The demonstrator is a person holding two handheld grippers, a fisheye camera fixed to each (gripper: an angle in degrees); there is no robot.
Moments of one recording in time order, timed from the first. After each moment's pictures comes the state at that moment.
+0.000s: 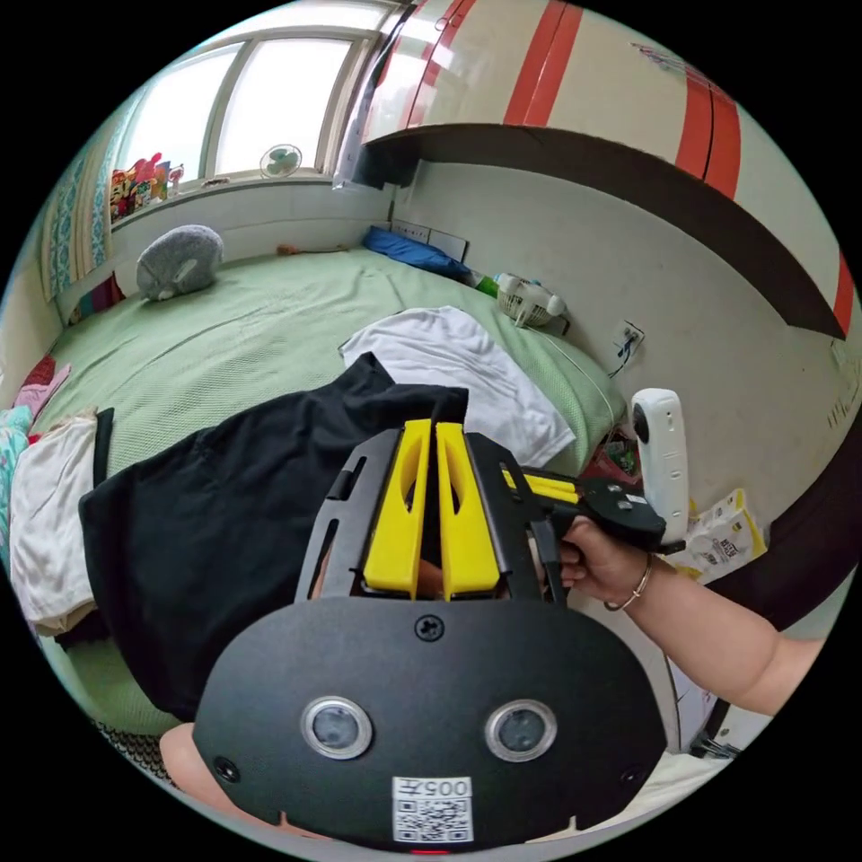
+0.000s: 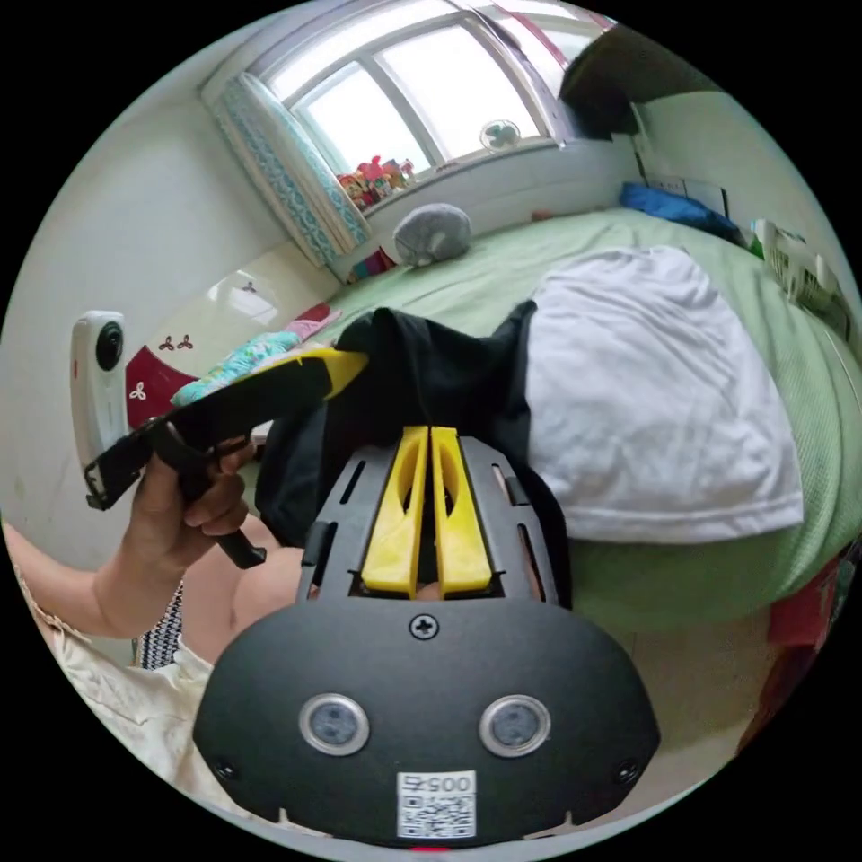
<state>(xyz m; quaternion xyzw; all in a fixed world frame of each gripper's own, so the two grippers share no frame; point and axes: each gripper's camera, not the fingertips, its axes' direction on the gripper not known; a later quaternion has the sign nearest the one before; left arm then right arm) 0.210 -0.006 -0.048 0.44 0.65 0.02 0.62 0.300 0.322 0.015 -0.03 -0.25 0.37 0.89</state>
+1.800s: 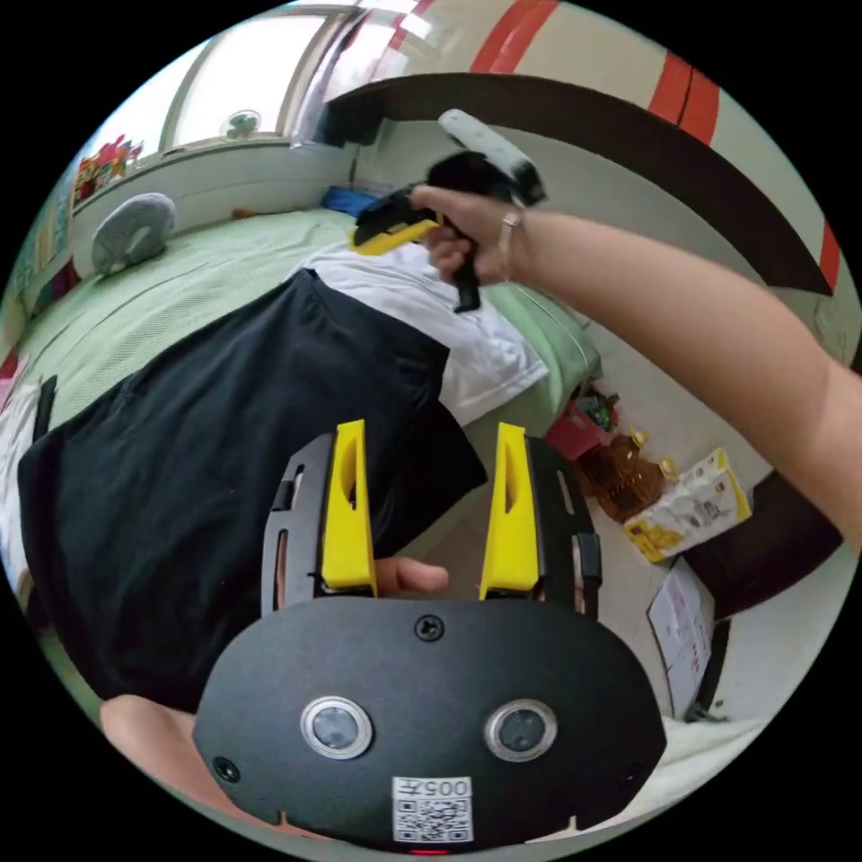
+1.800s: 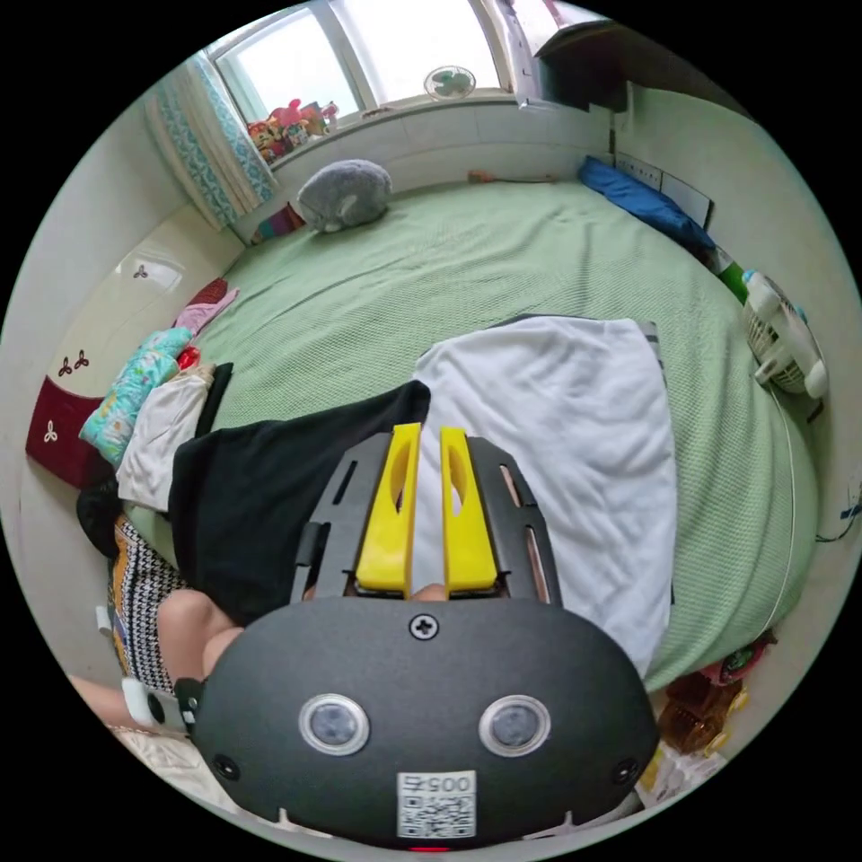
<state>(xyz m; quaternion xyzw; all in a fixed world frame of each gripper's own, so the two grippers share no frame) 0.331 0.001 -0.037 0.42 0.68 0.07 0.60 0.480 0.254 0.207 -0.16 -0.17 0.35 0.91</state>
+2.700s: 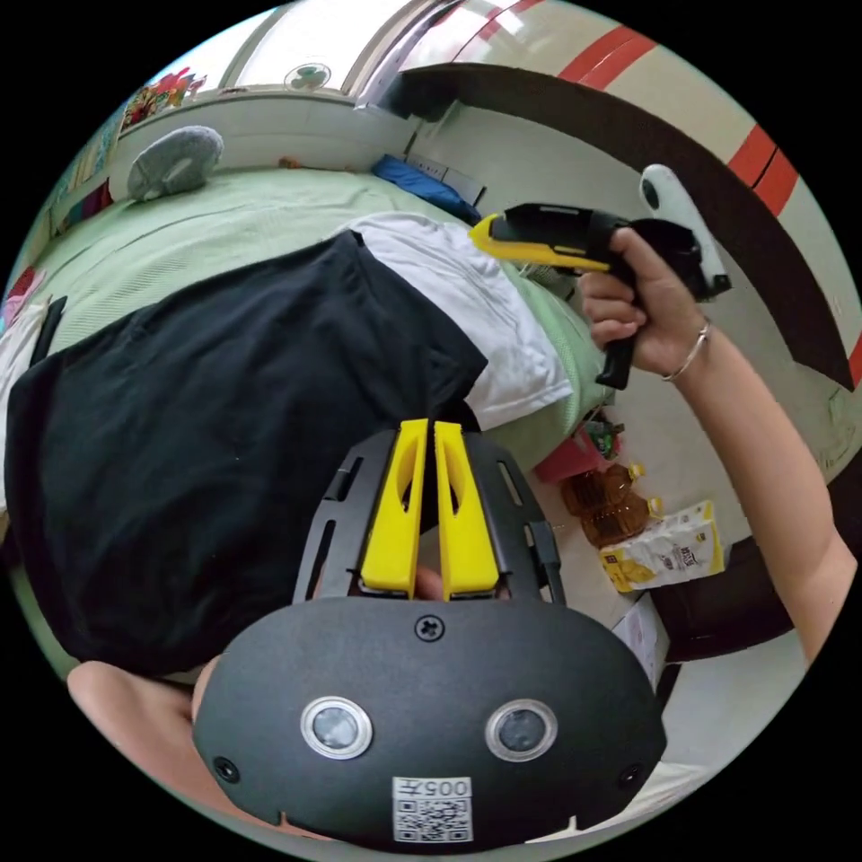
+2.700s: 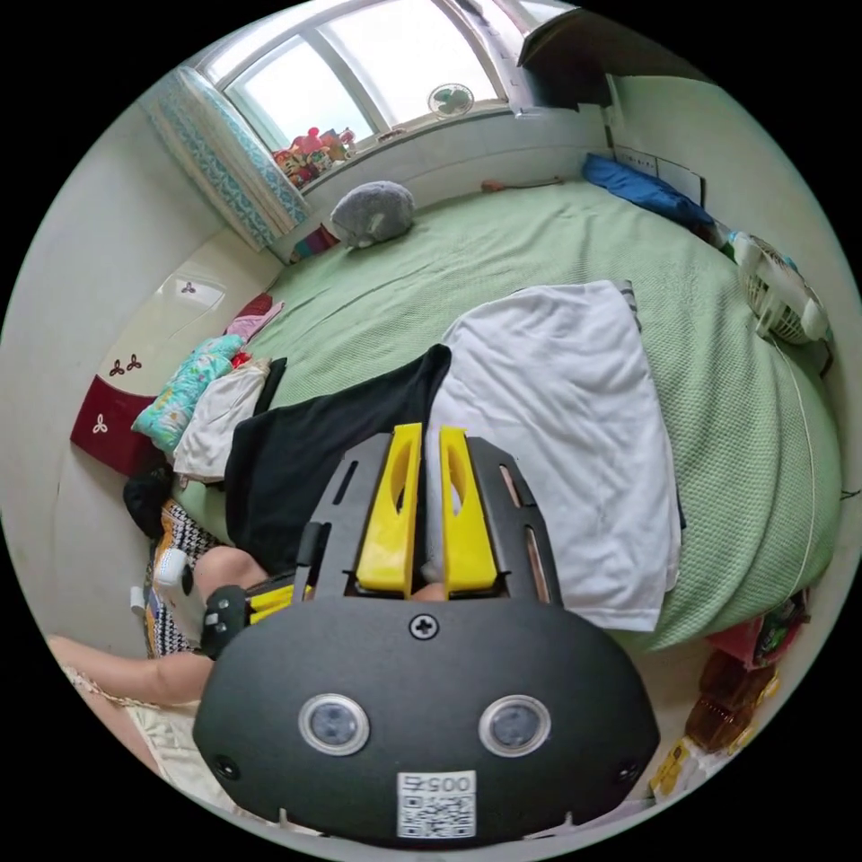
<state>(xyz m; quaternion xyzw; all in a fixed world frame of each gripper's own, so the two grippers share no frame) 0.341 -0.036 -0.012 0.34 0.72 0.04 0.61 0.480 0.333 0.123 -0.12 -0.23 0.37 0.89</state>
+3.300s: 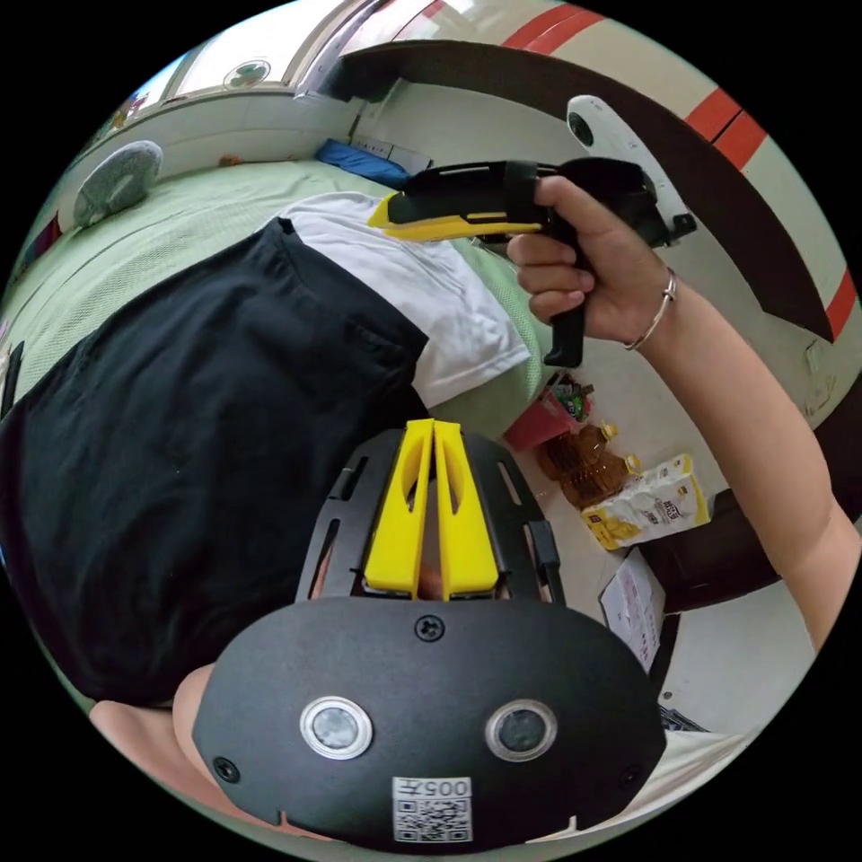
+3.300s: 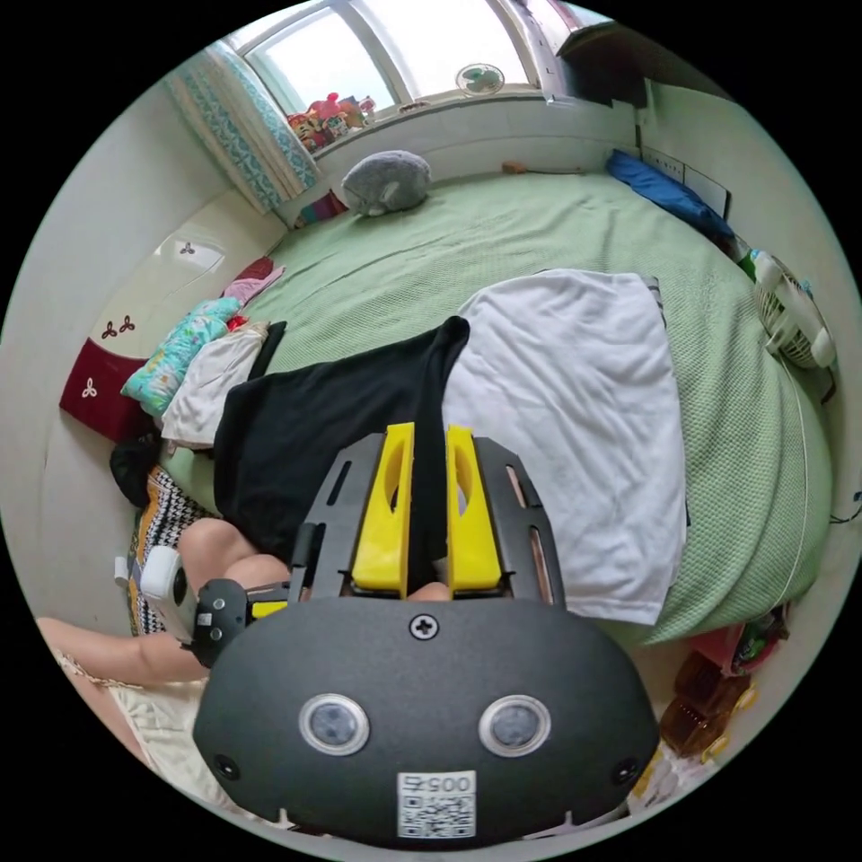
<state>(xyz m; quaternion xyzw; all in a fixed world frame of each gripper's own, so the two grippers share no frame) 0.353 -0.017 -0.036 0.36 0.72 0.12 0.58 0.442 0.335 0.114 -0.15 -0.23 0.32 0.90</state>
